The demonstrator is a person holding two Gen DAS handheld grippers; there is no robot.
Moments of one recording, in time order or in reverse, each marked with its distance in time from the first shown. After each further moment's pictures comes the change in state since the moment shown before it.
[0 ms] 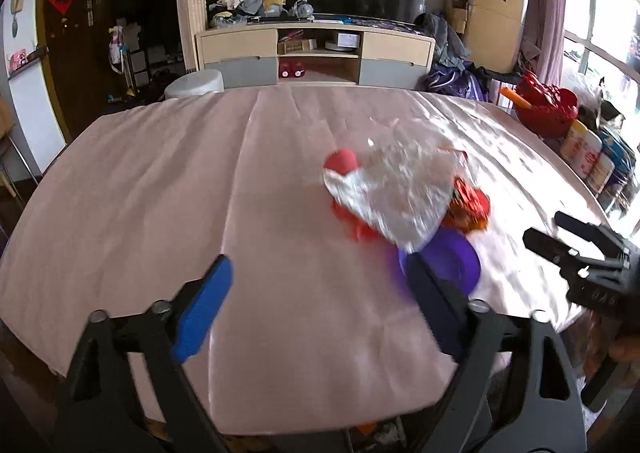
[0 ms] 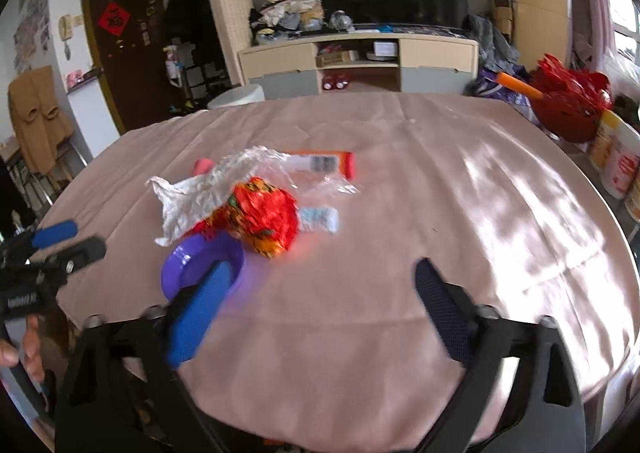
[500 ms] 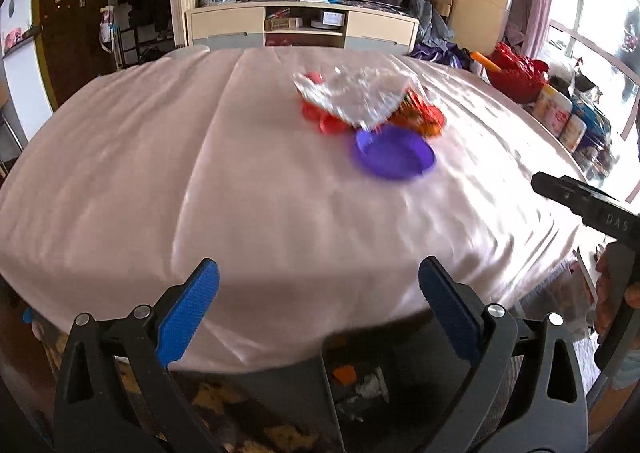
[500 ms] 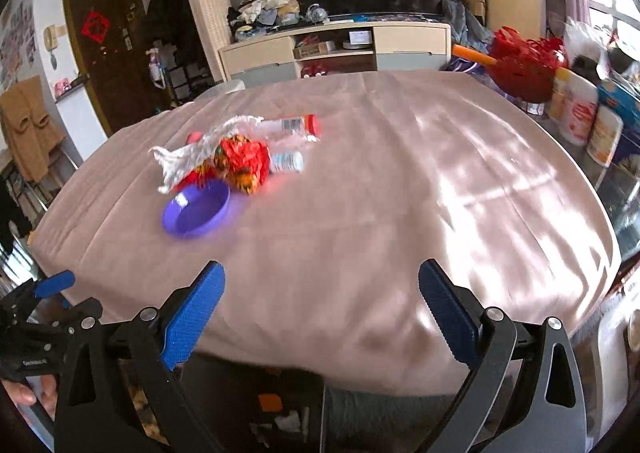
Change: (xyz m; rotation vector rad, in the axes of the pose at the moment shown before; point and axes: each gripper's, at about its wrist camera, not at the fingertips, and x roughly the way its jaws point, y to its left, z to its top) left arm -0.037 -0.015 -0.083 -0.006 0.055 -0.057; right arm -0.049 -0.022 -0.038 0.078 0.015 -0.061
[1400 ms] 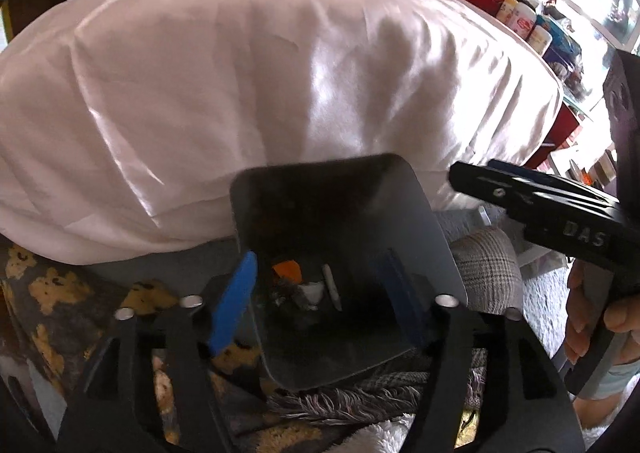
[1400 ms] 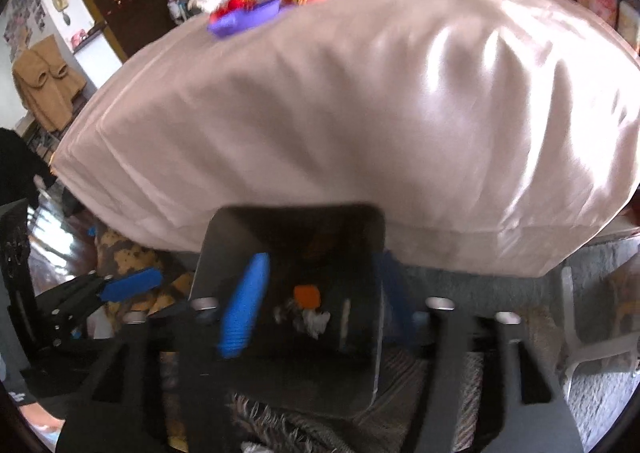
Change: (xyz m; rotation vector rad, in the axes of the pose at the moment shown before) left arm 0.016 -0.052 -0.136 0.009 0.222 -0.134; right arm -0.008 0.025 -0.138 0.014 0.217 0.093
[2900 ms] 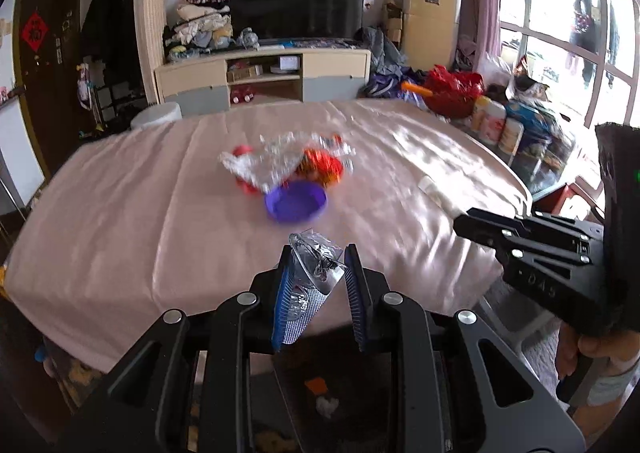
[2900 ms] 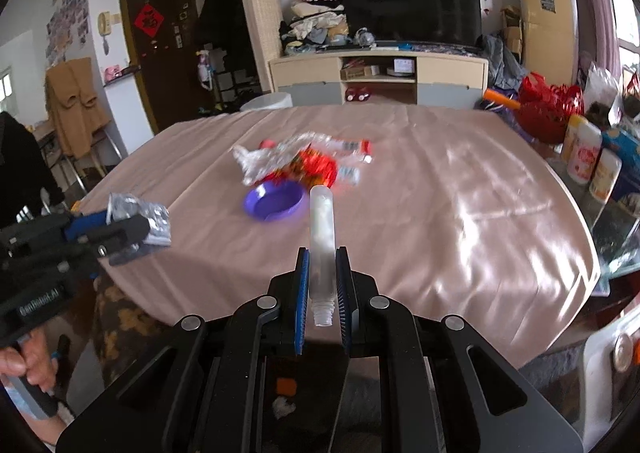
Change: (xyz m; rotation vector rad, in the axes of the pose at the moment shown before) left arm -0.130 -0.047 0.102 0.133 -0.337 0.083; right arm -0.100 0.014 0.075 -0.139 -0.265 0.005
